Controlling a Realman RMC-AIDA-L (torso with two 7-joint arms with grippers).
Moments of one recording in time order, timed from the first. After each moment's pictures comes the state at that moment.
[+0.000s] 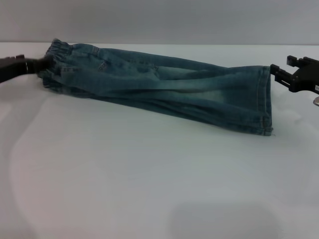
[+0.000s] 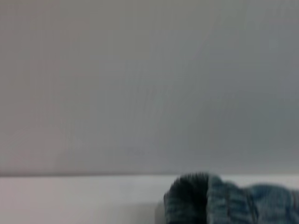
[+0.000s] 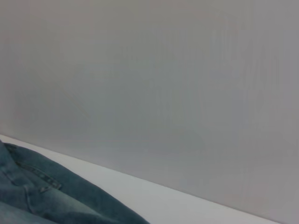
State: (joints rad) left arm -0.57 -2.05 0.84 0.69 2.01 0.66 -1.88; right arm 0.55 2.07 -0.61 -0.52 -1.77 -0.94 1.14
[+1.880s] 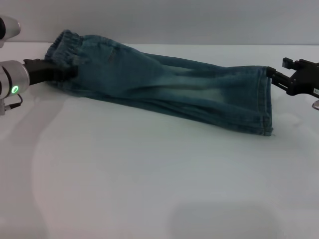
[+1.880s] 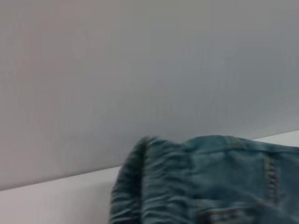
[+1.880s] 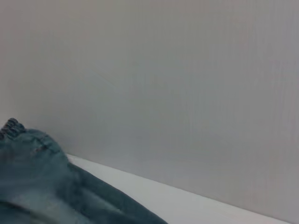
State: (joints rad) left arm -0.64 -2.06 0.96 0.62 2.10 0.59 -1.88; right arm 0.54 2.07 -0.61 -0.53 -1.77 -1.00 1.14
